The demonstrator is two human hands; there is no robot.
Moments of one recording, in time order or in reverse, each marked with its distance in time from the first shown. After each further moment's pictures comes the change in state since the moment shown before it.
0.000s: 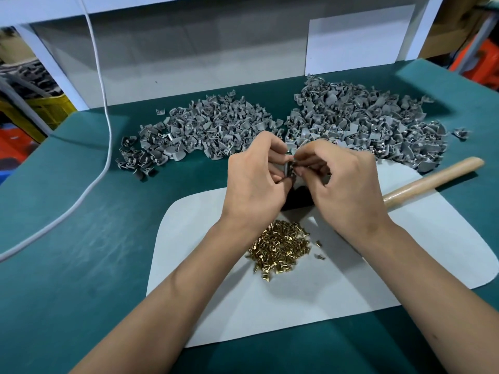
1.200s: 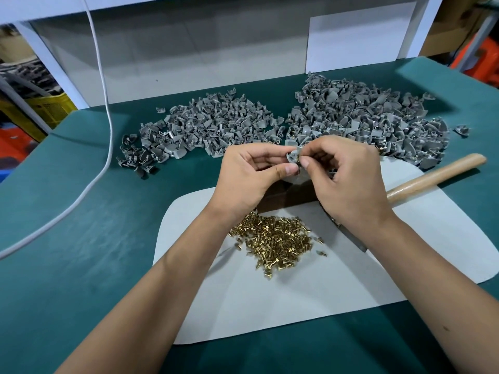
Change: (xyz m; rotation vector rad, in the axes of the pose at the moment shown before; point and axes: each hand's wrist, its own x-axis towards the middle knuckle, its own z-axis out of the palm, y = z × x) left_hand 0.010 -0.025 -0.008 -0.631 -0.202 -0.155; right_hand 0.002 0.005 0.001 0.053 0.006 0.083
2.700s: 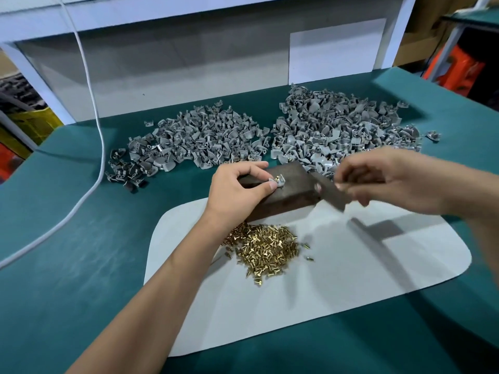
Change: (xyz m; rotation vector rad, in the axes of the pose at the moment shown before) left_hand -0.002 -0.003 -0.001 0.445 0.101 -0.132; right_hand 0.021 0.027 -0.101 0.131 -0.814 0.215
